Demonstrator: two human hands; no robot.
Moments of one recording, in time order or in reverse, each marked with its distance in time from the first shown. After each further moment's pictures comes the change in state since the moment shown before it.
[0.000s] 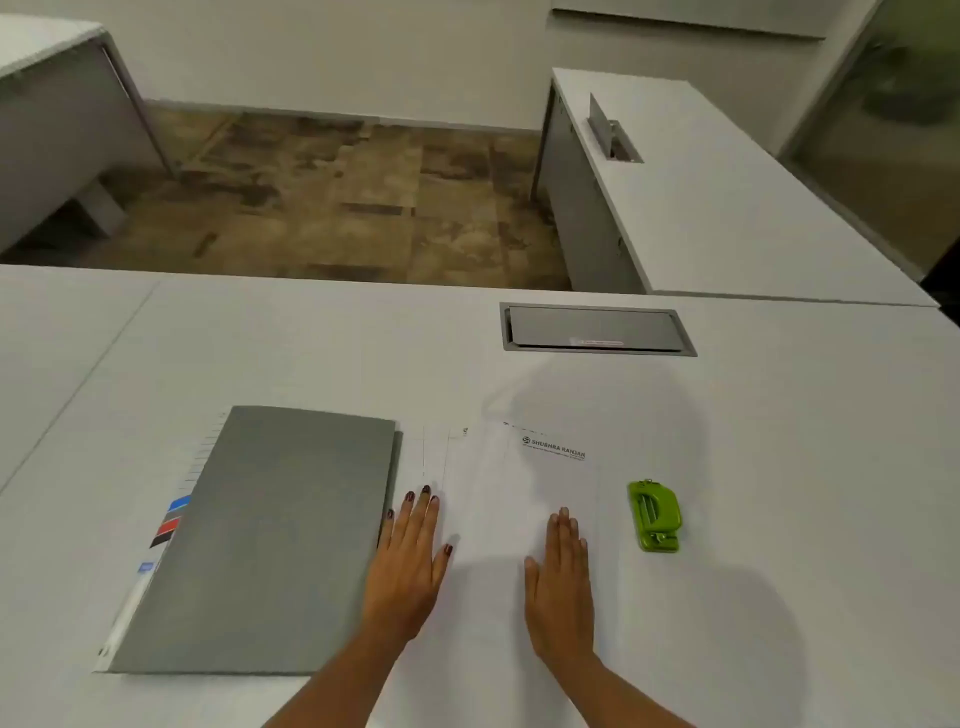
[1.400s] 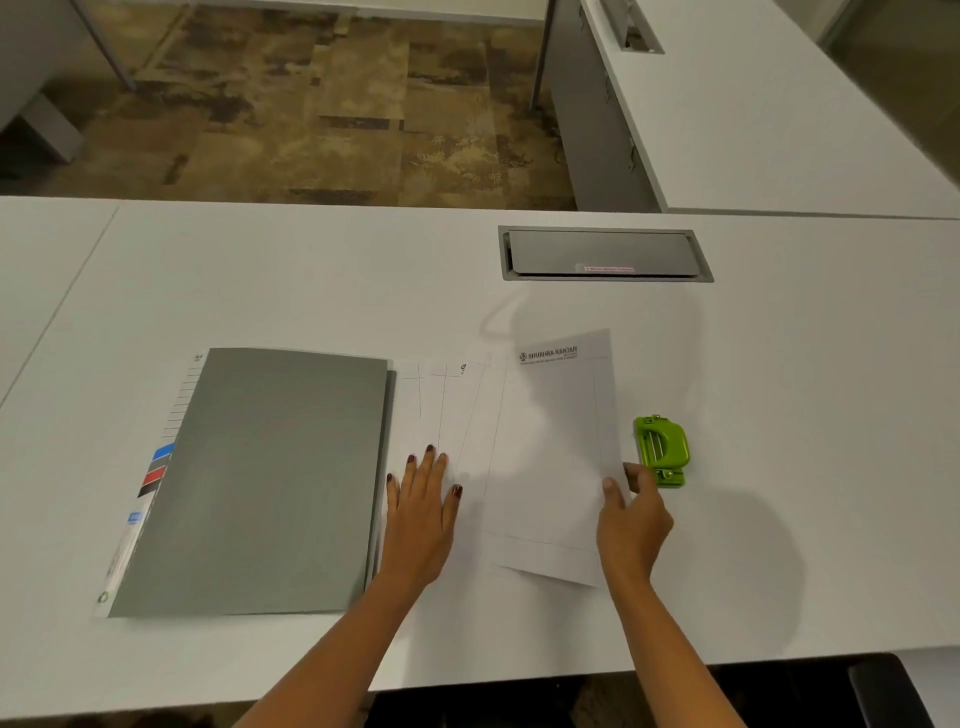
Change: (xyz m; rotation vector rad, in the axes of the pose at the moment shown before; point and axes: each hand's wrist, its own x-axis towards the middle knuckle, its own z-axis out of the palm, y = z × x) left_hand -0.004 0.015 0.019 -0.289 -0.157 -0.162; right_hand 0.024 -0.005 -0.091 0.574 0.246 0.621
